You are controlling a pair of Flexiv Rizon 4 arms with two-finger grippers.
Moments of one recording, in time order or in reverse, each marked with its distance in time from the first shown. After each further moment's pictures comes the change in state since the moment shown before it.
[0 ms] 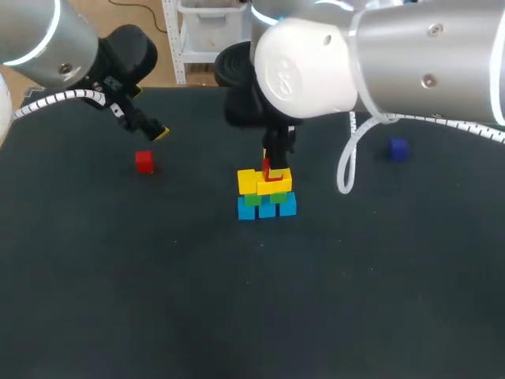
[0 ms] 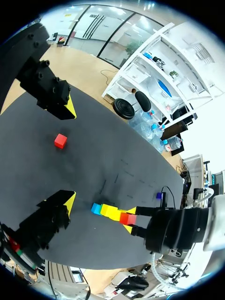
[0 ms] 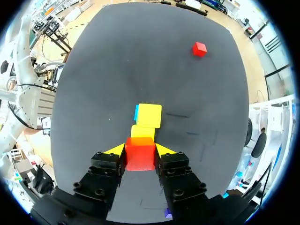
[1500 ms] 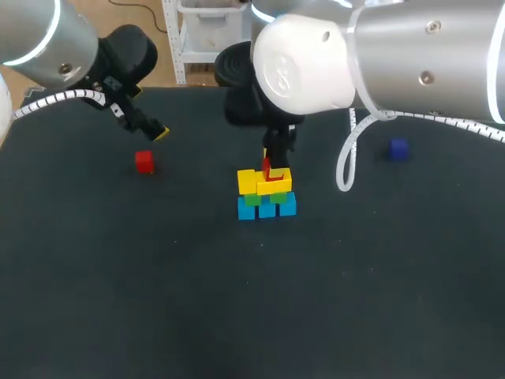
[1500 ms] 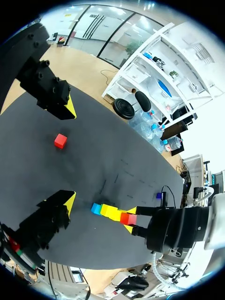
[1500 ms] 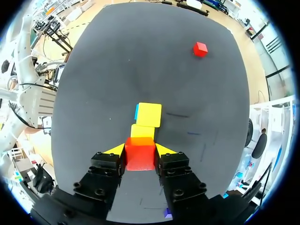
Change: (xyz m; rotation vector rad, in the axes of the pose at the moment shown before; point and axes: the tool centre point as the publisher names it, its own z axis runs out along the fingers) left arm 0.000 0.000 0.000 0.000 0.000 0.000; right arm 0.000 0.000 -0.001 -0.008 0.000 -0.007
